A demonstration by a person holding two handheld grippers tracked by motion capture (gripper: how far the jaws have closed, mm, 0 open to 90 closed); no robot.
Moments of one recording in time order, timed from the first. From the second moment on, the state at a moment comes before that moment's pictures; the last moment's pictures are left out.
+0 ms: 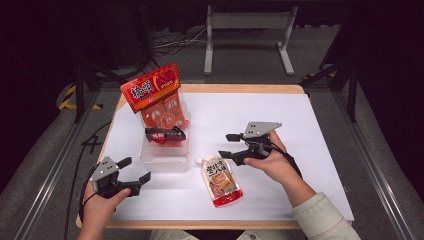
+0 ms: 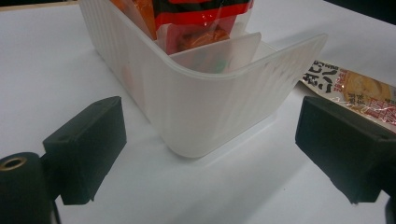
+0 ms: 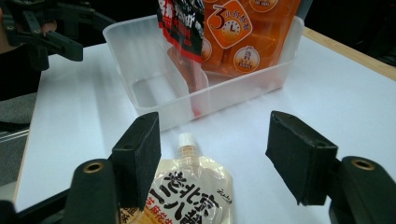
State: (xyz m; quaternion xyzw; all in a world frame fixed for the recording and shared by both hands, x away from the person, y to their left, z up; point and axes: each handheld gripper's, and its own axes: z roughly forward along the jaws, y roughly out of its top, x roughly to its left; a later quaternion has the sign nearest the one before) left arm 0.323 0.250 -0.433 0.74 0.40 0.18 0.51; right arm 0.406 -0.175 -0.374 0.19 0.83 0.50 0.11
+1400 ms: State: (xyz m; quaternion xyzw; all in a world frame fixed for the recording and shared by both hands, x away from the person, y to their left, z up) left arm 0.322 0.250 -0.433 0.75 0.41 0.17 0.50; right arm 0.426 -0.150 -0.434 0.25 0.88 0.40 0.04
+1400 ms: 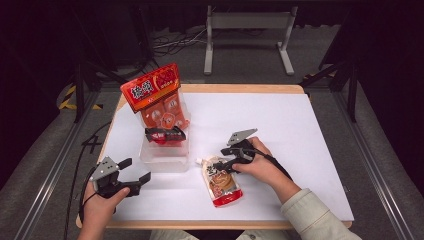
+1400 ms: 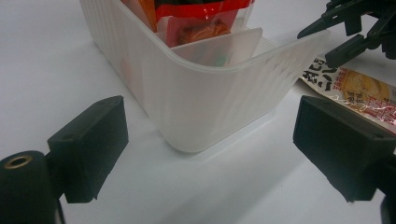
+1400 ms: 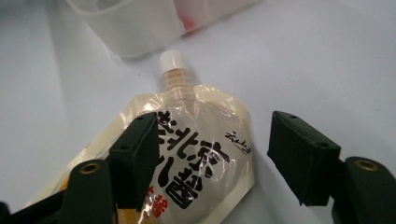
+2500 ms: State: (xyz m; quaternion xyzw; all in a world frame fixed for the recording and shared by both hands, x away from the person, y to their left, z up) left arm 0.322 0.247 -0.434 0.75 0.40 0.17 0.49; right arm 0.425 -0.135 -0.436 0.22 0.91 0.34 0.07
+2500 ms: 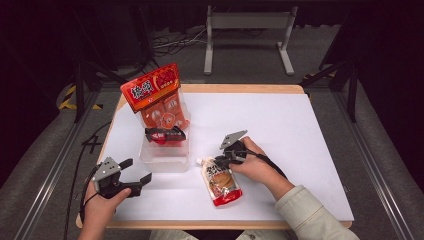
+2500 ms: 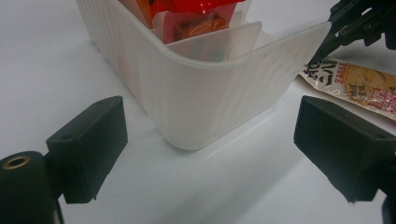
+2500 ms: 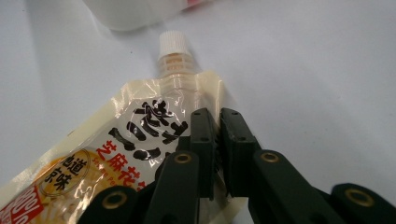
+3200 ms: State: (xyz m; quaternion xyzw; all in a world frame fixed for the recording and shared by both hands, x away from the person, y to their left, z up) left arm 0.322 0.249 -0.433 0.75 0.40 0.17 0.49; right arm 0.419 -0.150 -0.403 0.22 0.89 0.39 0.05
